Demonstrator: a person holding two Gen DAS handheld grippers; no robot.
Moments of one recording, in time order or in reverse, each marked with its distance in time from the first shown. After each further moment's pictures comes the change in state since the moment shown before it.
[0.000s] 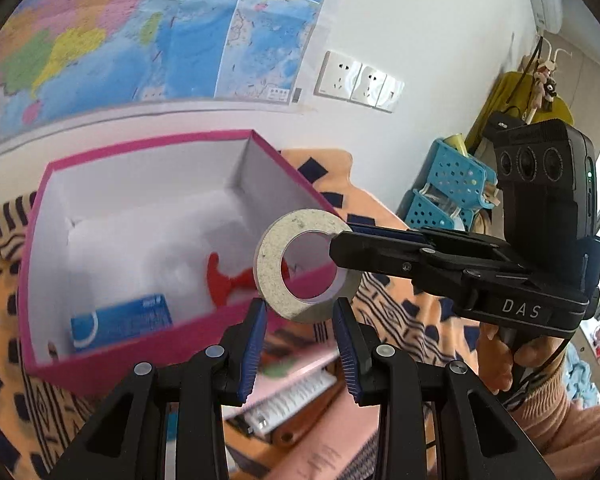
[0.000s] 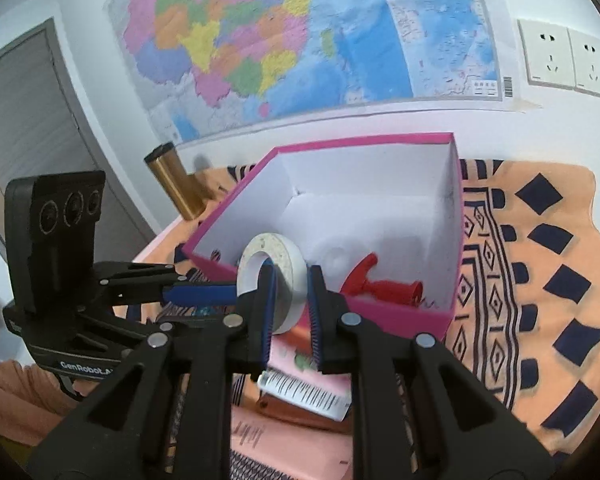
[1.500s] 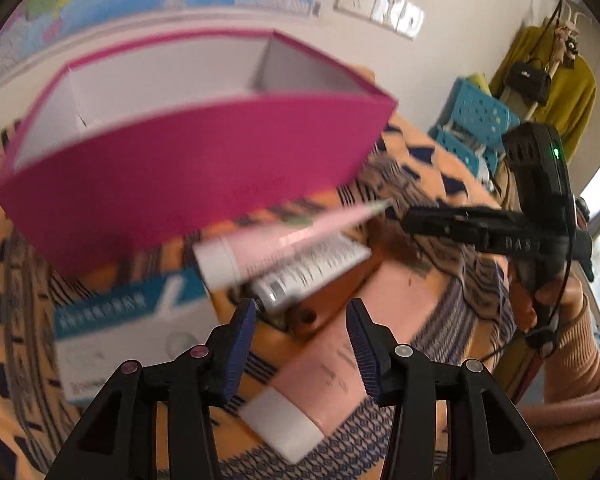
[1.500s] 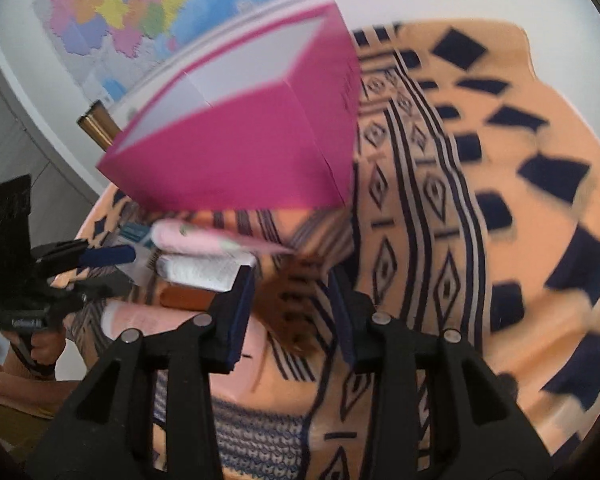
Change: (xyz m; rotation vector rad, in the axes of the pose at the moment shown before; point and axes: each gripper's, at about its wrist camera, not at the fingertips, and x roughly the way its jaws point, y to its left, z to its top) left arm 0.028 0.004 -0.098 -0.022 0.197 0.073; right arm 0.002 -0.072 -0.108 0.191 0.193 -0.130
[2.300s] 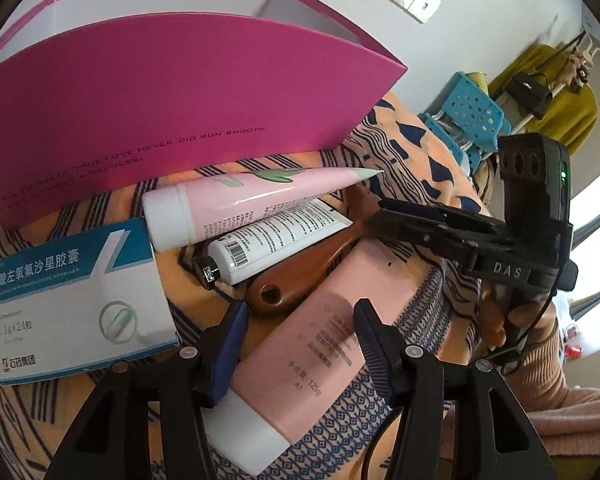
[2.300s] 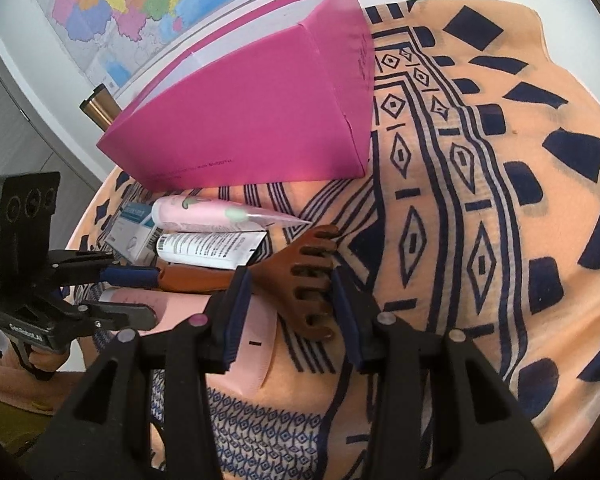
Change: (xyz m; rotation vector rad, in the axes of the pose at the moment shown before) left arm 0.025 0.000 -0.005 -0.118 0.101 -0.133; right arm 0.014 0.008 -0.012 -0.021 0.028 0.026
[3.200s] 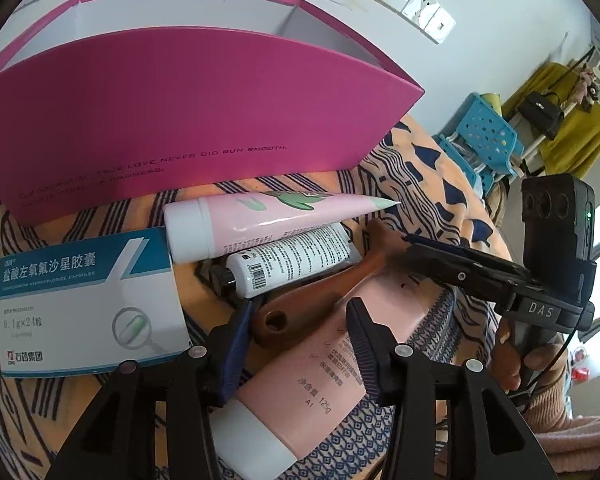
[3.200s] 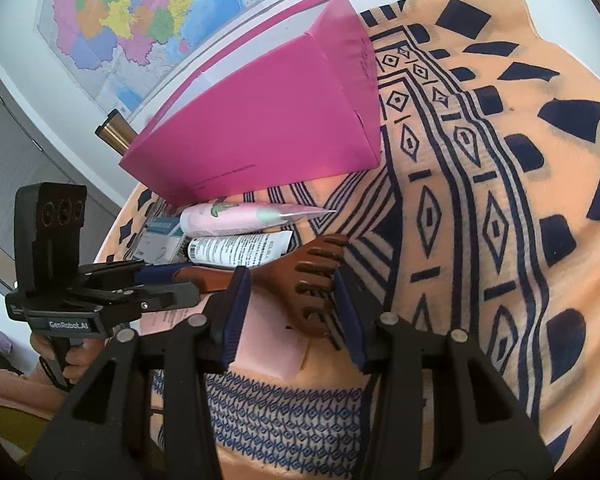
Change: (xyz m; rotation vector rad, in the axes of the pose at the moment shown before) left arm 0.002 0.001 0.001 -0.040 -0.076 0.043; right arm -0.012 0.005 -0.014 0.090 -0.055 0.077
